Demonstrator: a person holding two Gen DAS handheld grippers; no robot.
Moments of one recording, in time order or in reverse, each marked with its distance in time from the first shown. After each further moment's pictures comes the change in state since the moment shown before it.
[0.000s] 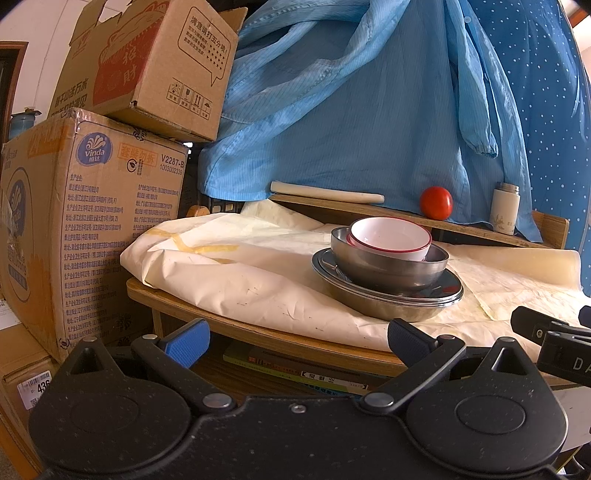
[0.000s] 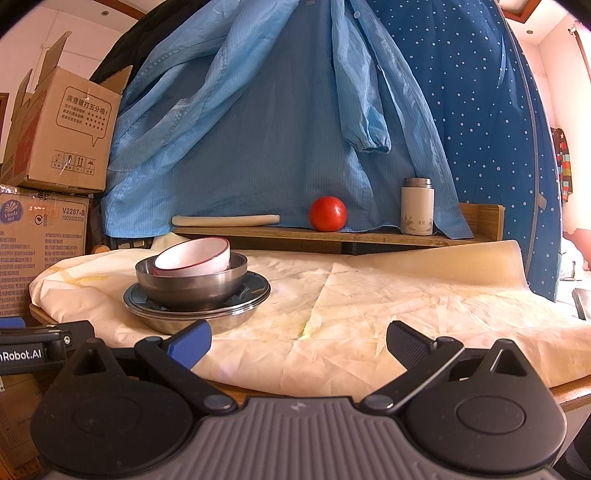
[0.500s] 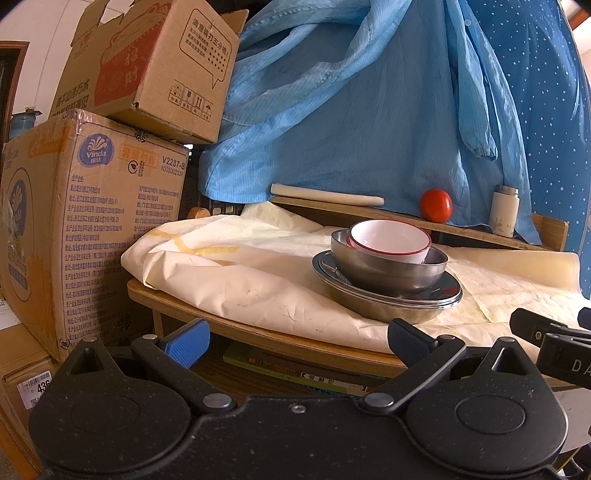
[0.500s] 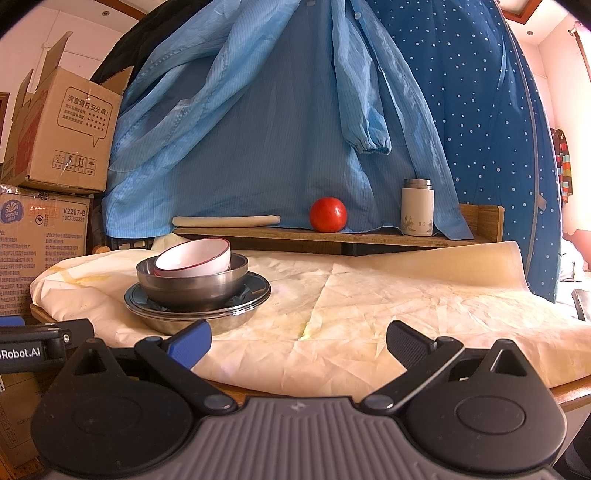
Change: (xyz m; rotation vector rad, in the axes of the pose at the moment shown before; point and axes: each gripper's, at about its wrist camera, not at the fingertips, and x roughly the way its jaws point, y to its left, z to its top) left arm -0.002 -0.001 0.000 -0.003 -0.004 0.001; right arm 0.000 0.000 0.000 -0.002 0.000 0.001
